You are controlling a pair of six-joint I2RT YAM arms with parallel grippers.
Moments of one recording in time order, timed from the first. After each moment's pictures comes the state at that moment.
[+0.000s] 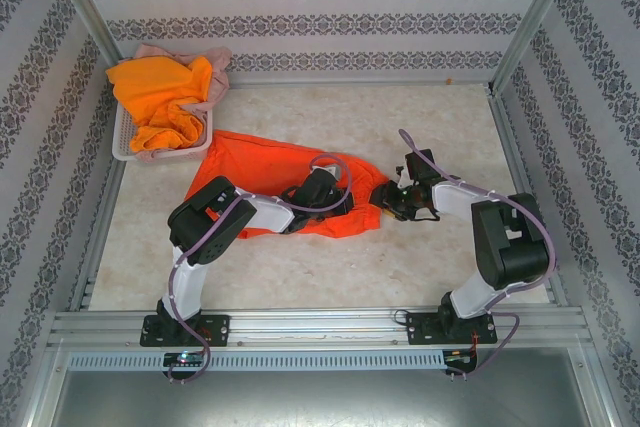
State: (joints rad) left arm -0.76 2.05 1.03 0.40 0.14 -0.87; right arm 0.19 1.61 0.77 -0.29 -0.48 0.64
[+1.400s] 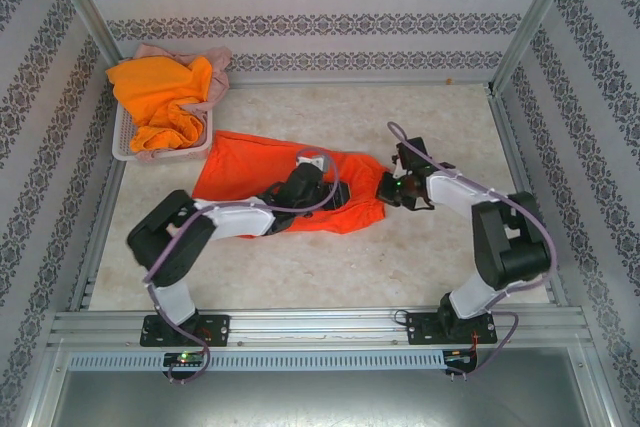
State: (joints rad) left arm -0.75 1.74 0.92 0.27 0.04 -0.78; right arm 0.23 1.59 0.90 -0.45 -0.29 0.55
